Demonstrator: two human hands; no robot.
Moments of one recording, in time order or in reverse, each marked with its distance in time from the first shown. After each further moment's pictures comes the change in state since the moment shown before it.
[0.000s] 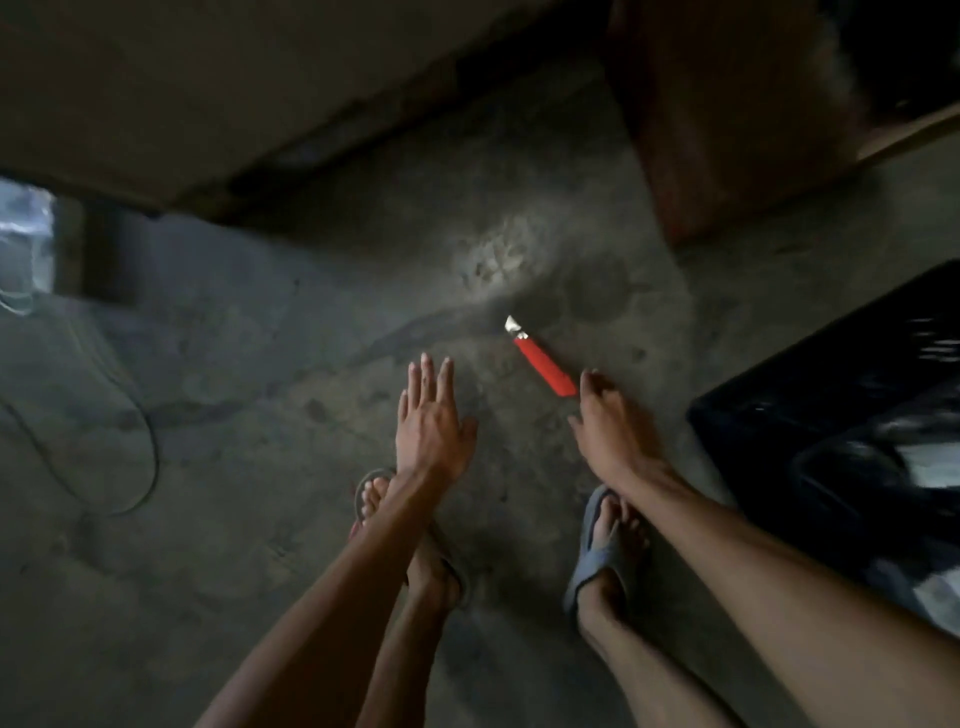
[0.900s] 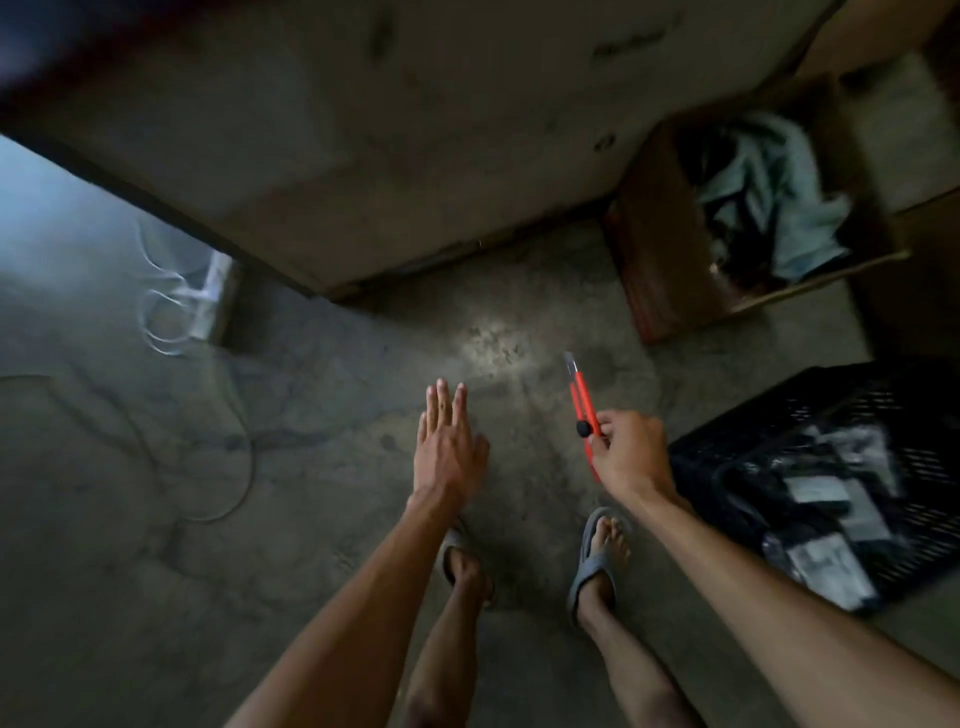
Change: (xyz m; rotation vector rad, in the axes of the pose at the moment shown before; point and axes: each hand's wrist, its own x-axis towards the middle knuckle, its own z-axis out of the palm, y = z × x) left_hand -0.135 -0.020 -0.203 -0.155 0.028 0.039; right_hand -0.166 -0.116 -0.155 0.426 0.301 0.144
